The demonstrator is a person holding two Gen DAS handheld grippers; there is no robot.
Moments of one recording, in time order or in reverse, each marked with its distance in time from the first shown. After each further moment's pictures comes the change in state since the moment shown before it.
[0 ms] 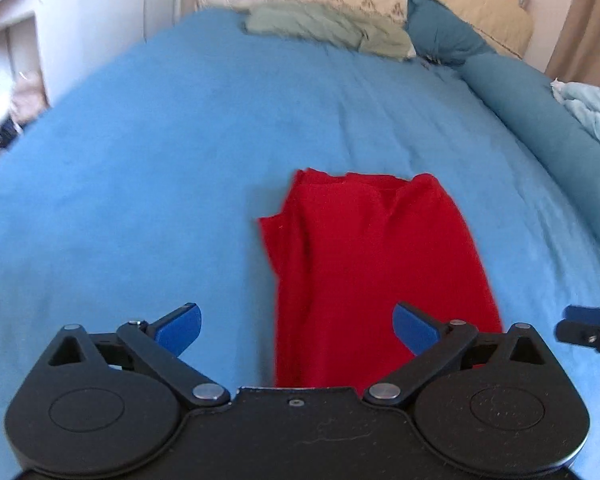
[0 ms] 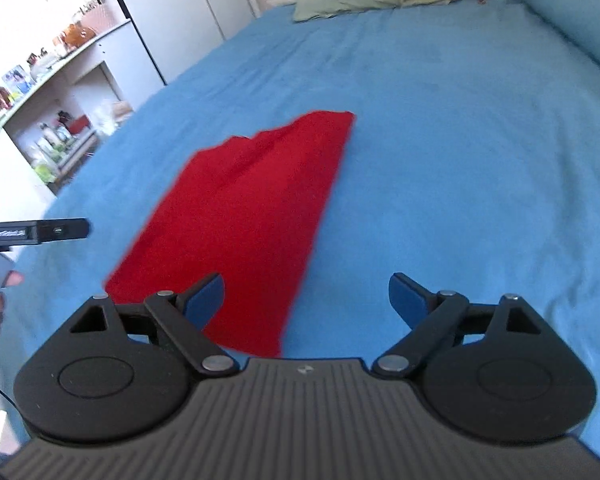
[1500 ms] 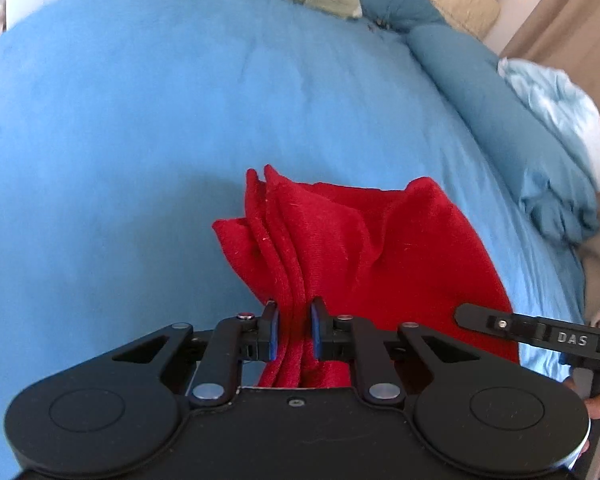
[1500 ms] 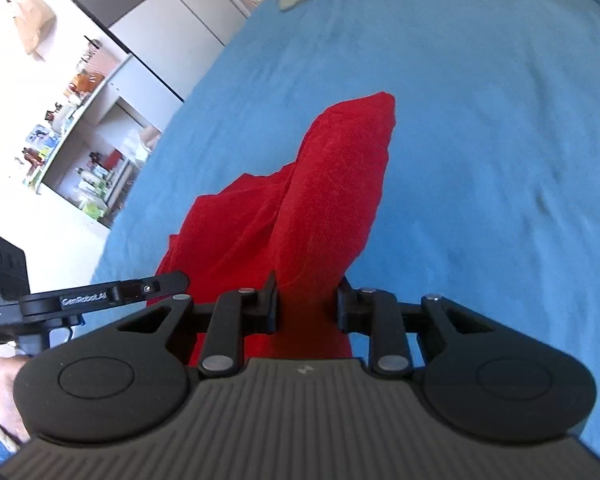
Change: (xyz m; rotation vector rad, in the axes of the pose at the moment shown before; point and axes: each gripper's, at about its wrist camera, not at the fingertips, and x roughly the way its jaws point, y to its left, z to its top) left arm -0.026 -0.110 -0.100 -0.090 0.123 -0.176; right arm -0.075 -0.030 -0.072 0.244 0.047 0.110
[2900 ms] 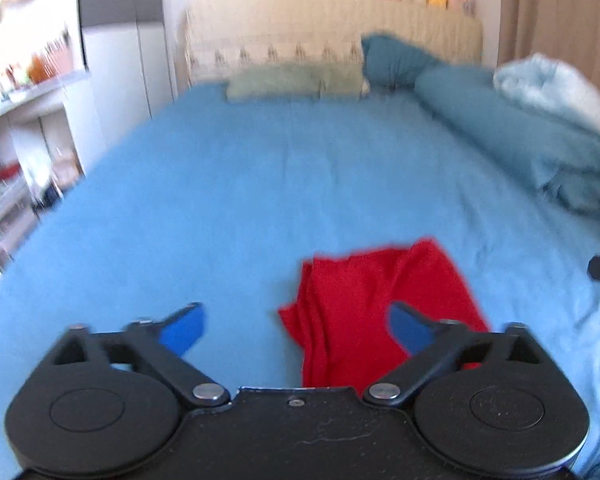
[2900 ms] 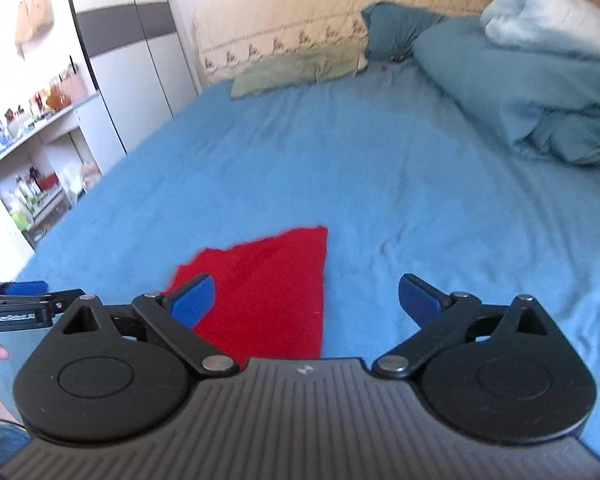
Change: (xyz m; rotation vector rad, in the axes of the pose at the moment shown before) left arm -0.152 -0.070 -0.089 0.253 -0.359 0.307; right arm -0.171 0.059 -0.082 -0.206 -0.358 -0.317
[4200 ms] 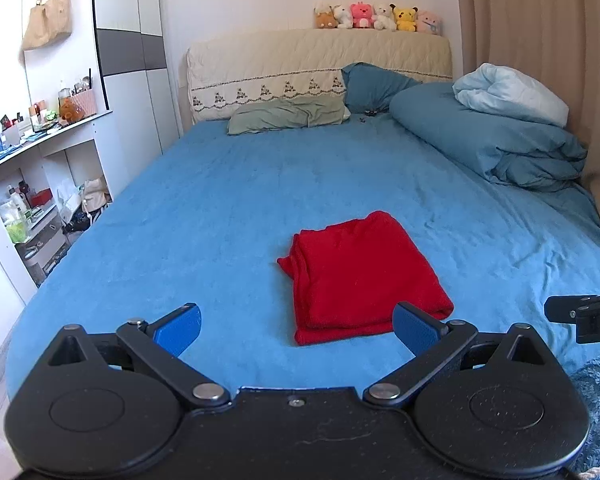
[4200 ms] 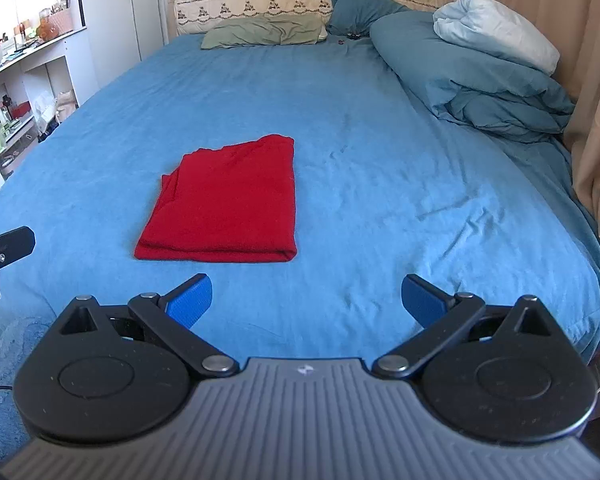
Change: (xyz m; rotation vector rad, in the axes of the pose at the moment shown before) left arm -0.164 -0.020 -0.104 0.072 -0.075 0.013; right arm -0.159 0.070 -0.119 -0.102 0.118 -0.209
